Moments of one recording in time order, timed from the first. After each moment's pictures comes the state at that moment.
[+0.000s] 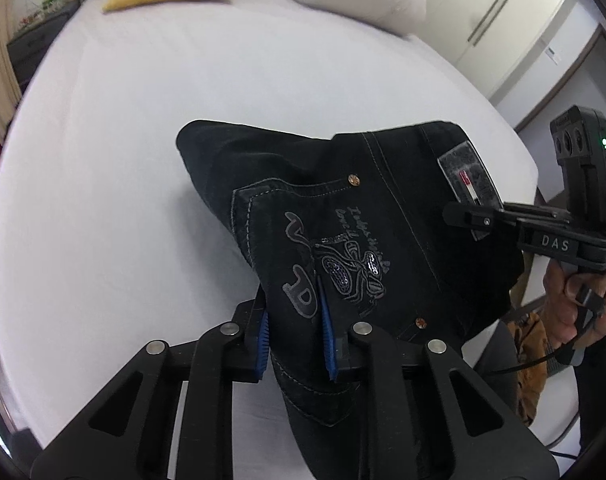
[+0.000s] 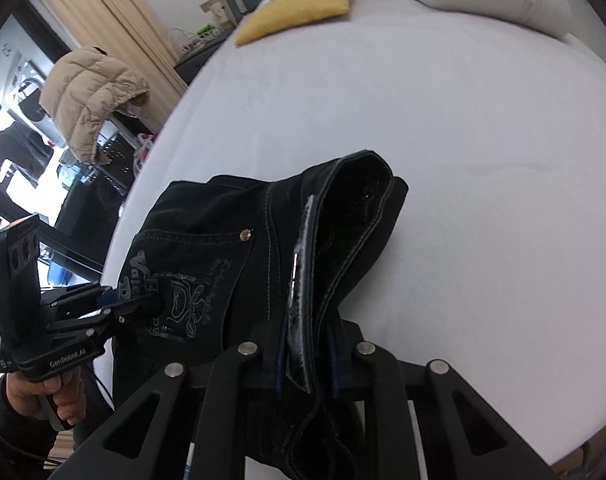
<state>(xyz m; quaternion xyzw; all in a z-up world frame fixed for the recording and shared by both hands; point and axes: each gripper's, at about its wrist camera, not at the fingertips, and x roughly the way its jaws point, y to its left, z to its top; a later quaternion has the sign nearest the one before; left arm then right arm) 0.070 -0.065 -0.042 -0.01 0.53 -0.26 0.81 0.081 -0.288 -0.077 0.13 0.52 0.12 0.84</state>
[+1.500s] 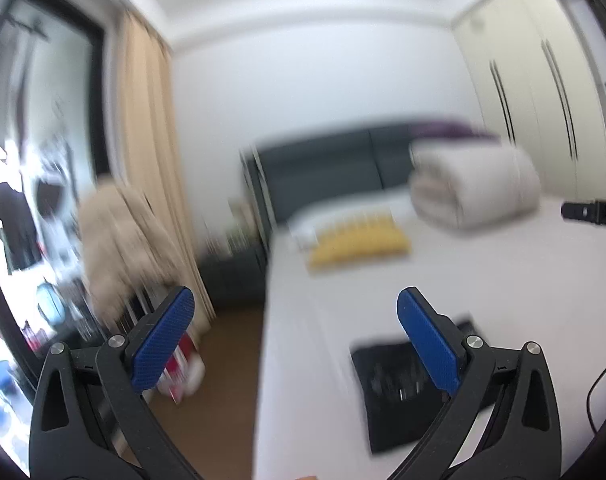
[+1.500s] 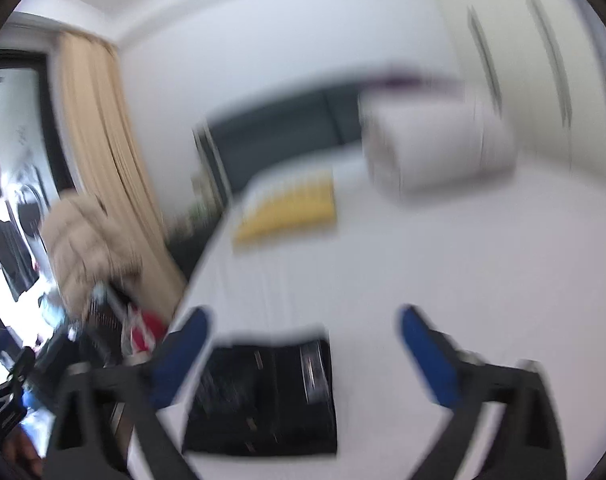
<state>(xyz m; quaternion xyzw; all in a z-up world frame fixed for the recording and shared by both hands) -0.007 0.026 0.155 0.11 0.06 0.03 0.99 0.073 -0.238 0.081 0.14 0.16 -0.01 0.98</state>
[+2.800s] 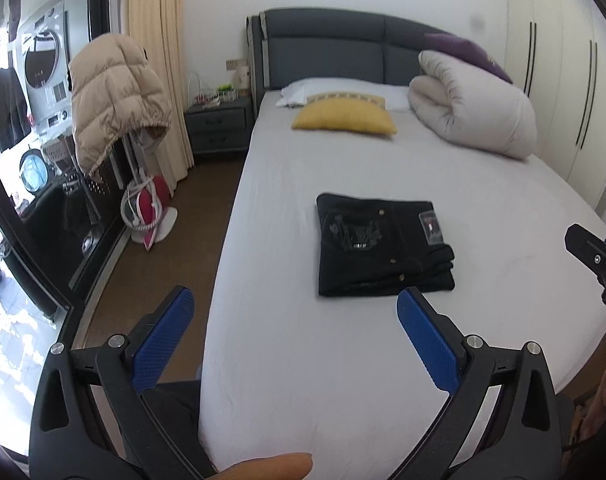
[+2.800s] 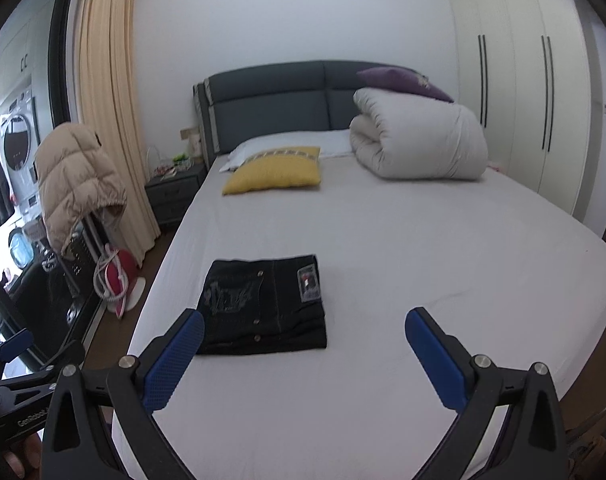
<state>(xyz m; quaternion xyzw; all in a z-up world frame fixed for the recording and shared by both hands) -0.020 0.026 0.046 0.00 0.35 0.01 0.94 -0.037 -0.141 0.061 0.05 0.28 -0.05 0.96</state>
